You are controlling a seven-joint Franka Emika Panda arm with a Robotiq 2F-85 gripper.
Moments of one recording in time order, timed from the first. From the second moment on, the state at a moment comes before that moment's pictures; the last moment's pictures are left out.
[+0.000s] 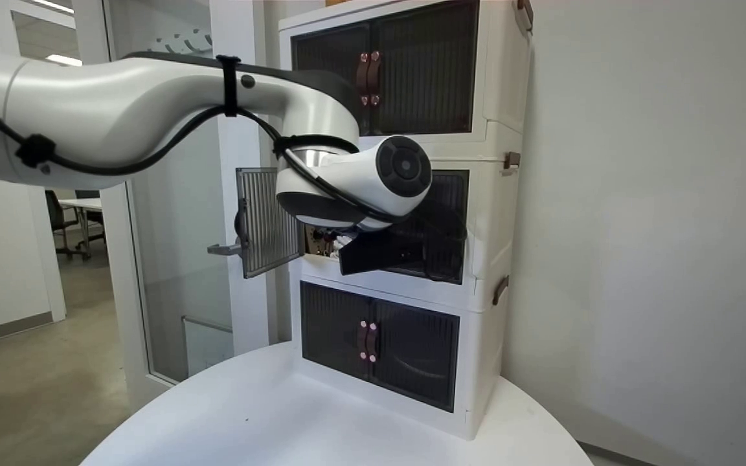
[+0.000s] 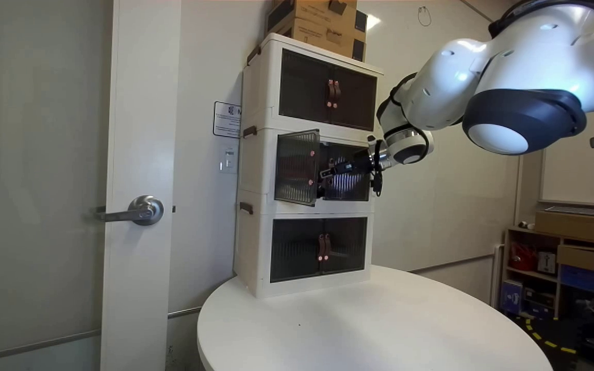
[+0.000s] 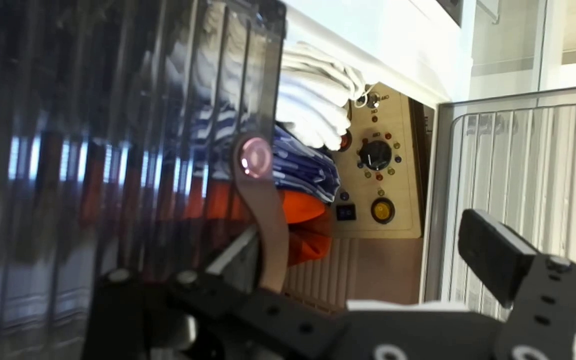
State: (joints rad) arm -2.44 -1.10 1.78 -1.53 2.30 1.77 -1.77
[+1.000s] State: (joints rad) arm -2.36 -1.09 1.75 -1.63 2.33 1.78 -1.74
